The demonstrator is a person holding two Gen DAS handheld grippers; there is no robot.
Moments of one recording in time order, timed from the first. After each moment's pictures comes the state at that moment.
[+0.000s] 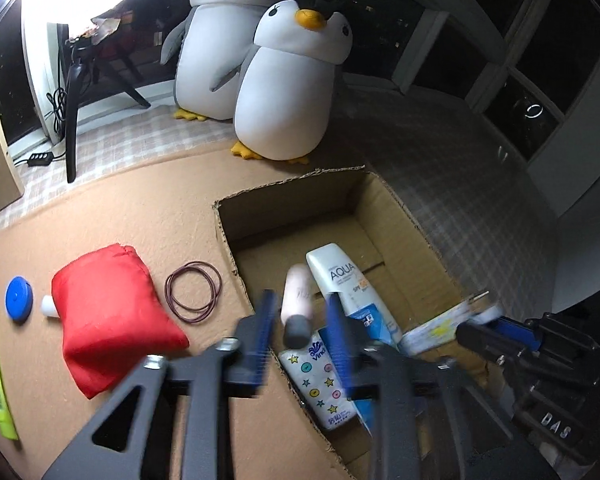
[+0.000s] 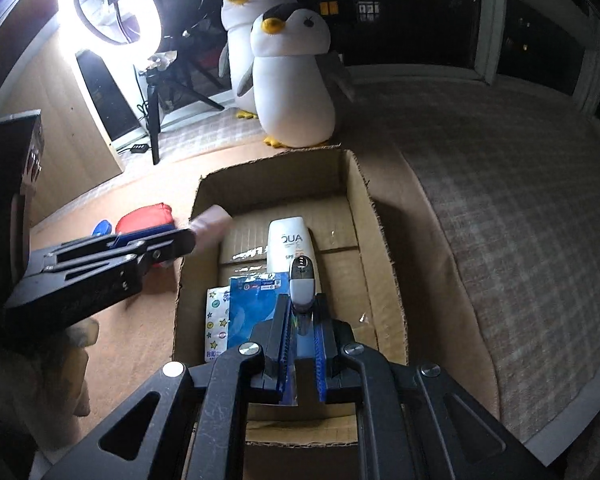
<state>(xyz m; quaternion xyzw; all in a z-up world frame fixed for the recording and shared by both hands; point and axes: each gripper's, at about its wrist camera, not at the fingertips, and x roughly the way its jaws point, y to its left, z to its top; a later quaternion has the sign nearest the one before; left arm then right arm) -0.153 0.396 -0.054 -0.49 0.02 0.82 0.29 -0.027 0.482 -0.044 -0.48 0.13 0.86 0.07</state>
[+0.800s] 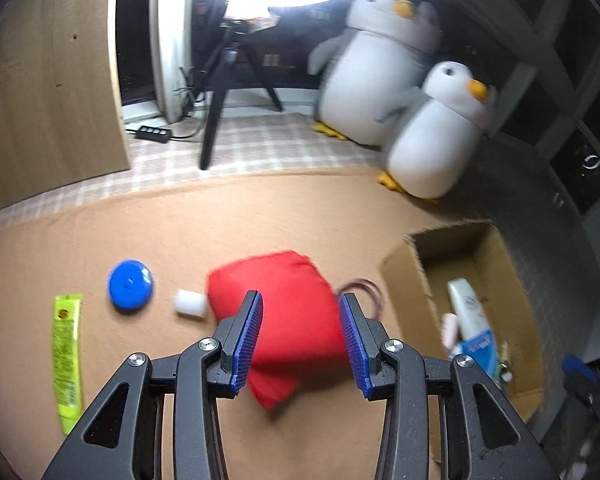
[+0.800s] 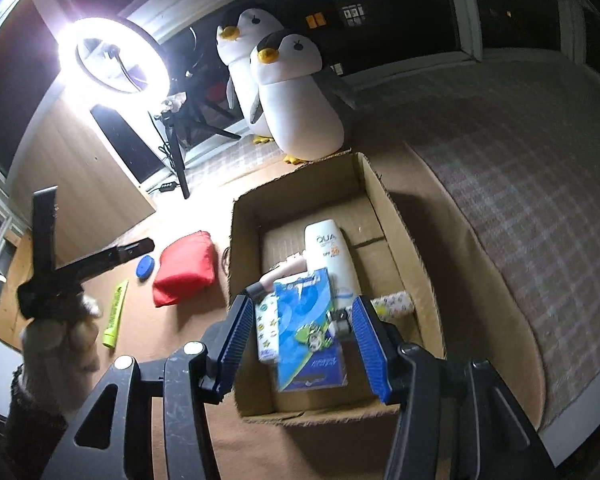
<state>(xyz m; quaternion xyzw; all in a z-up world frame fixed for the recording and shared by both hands) -0.210 0.261 -0.050 -0.50 -0.01 0.85 0.17 0.008 0.475 -0.031 -0.43 0.24 0.87 0.06</state>
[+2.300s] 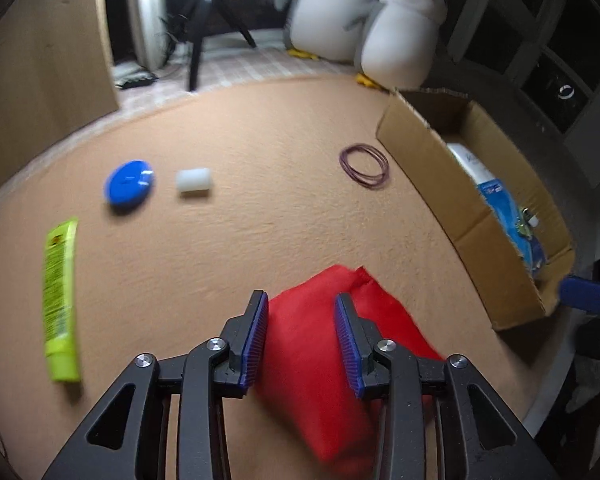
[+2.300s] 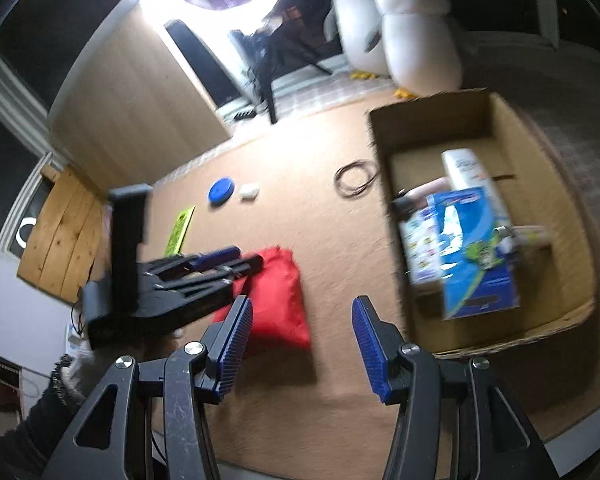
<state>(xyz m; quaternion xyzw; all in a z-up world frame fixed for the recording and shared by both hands) -0.108 0.221 -0.106 -0.51 0.06 0.83 0.23 -0.009 0.344 -0.056 -0.48 0.21 0.85 -0.05</state>
